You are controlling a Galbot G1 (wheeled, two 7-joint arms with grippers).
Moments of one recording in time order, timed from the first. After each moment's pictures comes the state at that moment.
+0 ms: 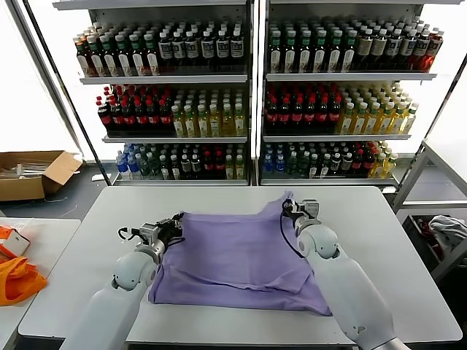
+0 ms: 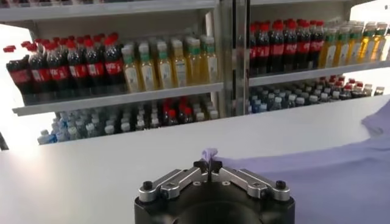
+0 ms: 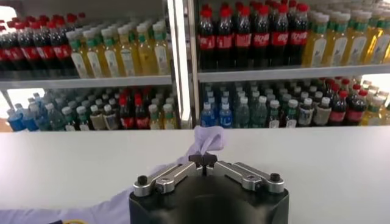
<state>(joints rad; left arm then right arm) 0.85 -1.16 -0.23 -1.49 -0.39 0.36 -0.01 -0.65 1.24 0.12 1.44 0.59 -0.46 0.30</state>
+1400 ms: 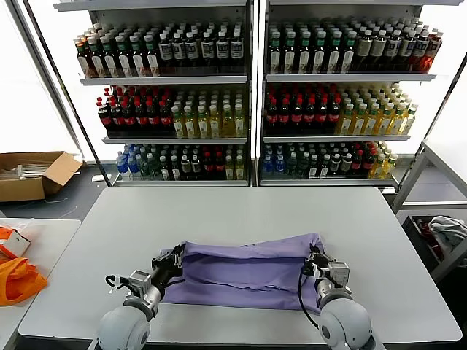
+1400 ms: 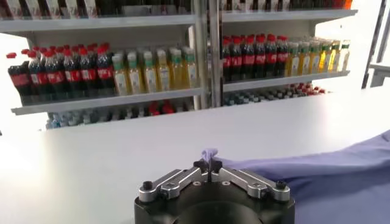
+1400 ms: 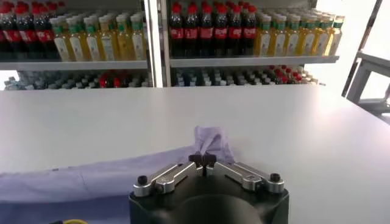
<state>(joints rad) 1.28 -1.18 -0.34 -1.88 -0.30 0.34 -0.01 -1.27 1.19 0.29 1.98 0.47 -0.53 0.46</state>
